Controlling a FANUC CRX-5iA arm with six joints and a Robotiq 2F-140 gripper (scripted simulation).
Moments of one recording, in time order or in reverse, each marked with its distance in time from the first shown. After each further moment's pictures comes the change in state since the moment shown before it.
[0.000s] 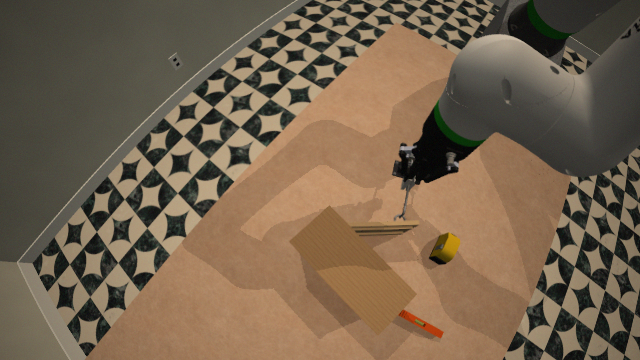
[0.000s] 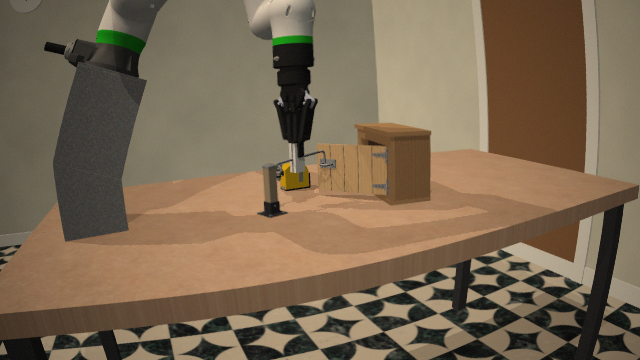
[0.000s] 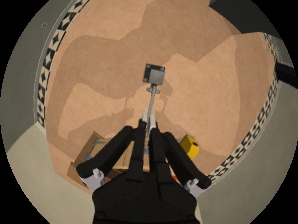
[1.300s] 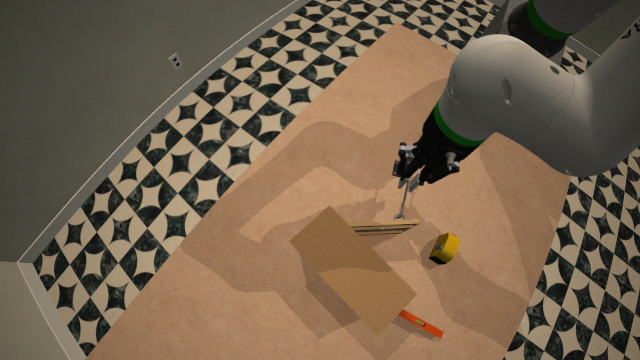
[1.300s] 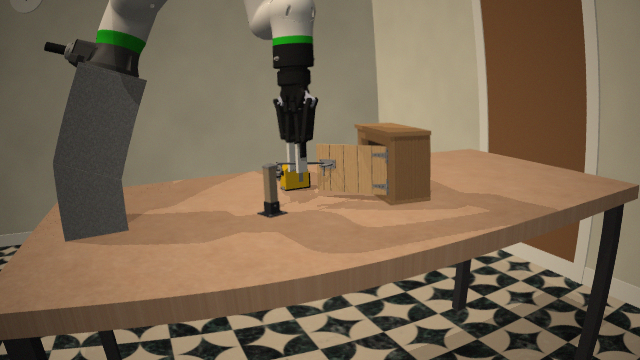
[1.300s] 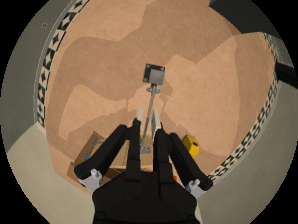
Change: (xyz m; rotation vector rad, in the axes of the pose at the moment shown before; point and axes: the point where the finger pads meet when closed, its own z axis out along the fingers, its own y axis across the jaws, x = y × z) arm 0.000 0.000 0.000 0.000 0.000 0.000
